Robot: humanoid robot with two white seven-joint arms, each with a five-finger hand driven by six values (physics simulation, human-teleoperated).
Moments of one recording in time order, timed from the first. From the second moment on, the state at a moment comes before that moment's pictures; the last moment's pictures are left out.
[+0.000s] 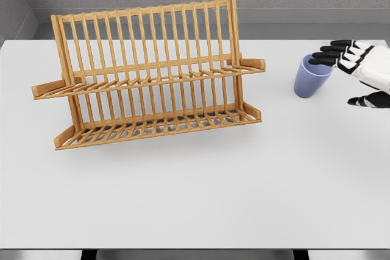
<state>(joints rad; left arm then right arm) 0.05 0.00 -0.29 -0.15 0.01 -0.02 -0.05 -0.19 -1.16 0.21 -1.74 0.20 -0.61 0.18</state>
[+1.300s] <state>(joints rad) 0.05 0.00 -0.29 -0.15 0.01 -0.02 -0.05 -0.78 -0.87 0.61 -1.25 0.23 -0.50 0.61</state>
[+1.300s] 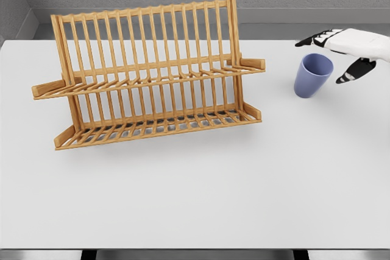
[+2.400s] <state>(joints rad) 0.05 0.00 -0.29 -0.15 0.01 -0.02 -0.05 -0.90 -0.77 0.75 -1.03 0.30 -0.50 0.61</state>
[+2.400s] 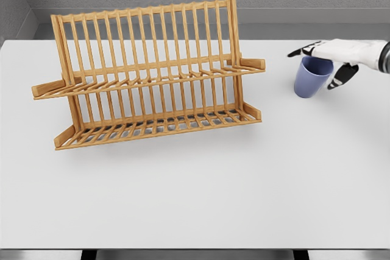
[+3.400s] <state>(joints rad) 0.05 0.00 -0.29 -0.15 0.01 -0.02 -0.05 -0.94 -0.73 0.76 -0.98 0.30 -0.50 0.61</state>
